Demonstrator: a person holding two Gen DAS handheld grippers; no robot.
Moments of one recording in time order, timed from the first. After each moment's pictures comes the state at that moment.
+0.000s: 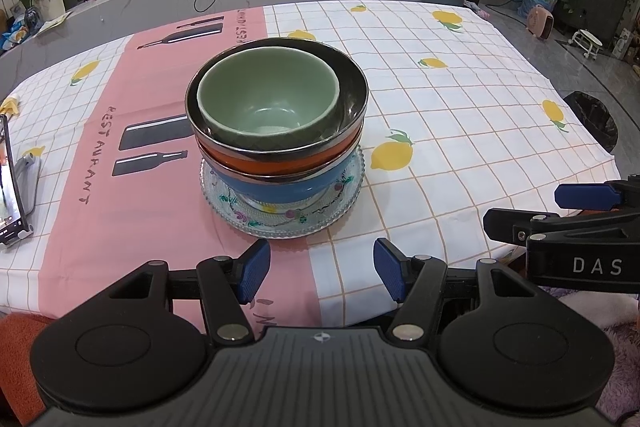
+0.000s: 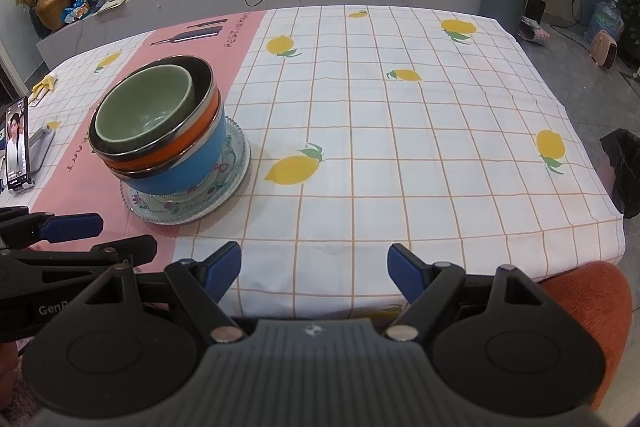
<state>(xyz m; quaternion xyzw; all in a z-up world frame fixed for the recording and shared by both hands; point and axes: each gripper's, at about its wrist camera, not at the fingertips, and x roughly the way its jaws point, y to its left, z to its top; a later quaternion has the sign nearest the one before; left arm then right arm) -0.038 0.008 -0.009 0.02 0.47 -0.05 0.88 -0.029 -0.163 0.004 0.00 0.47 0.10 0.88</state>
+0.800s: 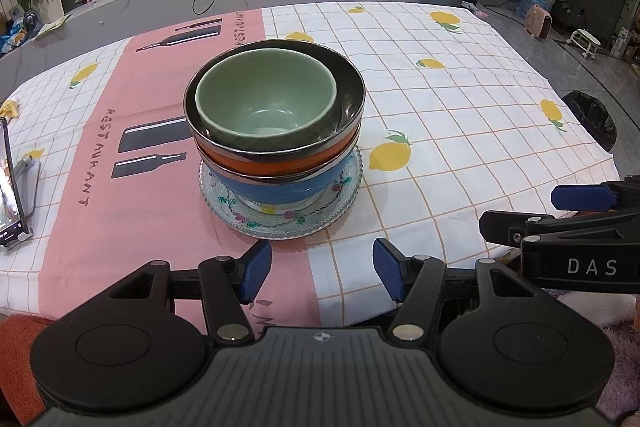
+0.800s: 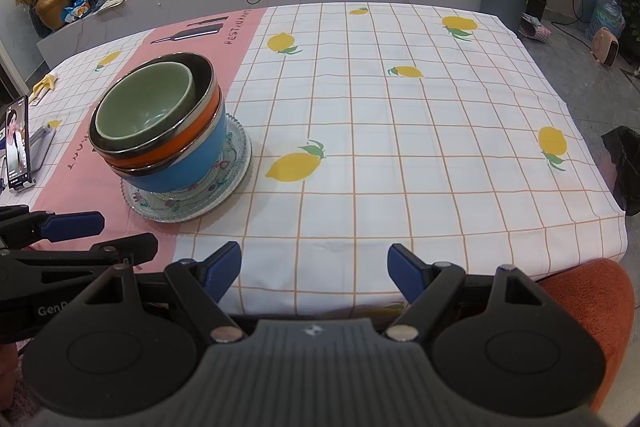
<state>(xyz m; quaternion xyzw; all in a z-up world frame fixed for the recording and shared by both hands) -0.039 0.008 -0.007 0.02 0.46 -0.05 0.88 -0.028 -0.165 0.004 0.00 0.47 0.10 0.87</state>
